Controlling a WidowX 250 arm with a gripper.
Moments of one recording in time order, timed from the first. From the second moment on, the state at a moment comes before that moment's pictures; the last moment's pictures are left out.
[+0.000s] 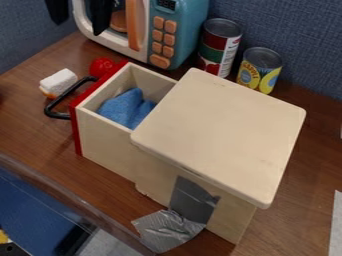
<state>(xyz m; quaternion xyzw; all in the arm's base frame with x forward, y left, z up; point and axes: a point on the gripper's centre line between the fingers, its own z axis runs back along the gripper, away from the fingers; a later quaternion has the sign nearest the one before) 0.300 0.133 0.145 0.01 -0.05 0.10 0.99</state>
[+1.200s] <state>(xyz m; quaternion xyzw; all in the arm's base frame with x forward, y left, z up) 0.288 0.213 0.089 0.06 -0.02 -0.33 0.94</state>
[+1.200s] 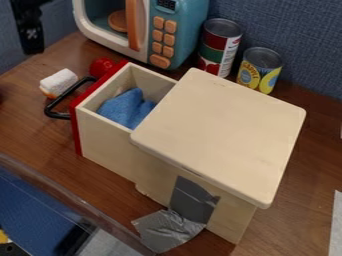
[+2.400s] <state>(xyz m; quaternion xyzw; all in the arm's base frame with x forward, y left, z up) 0.279 0.165 0.038 0.08 -0.01 -0.58 0.81</state>
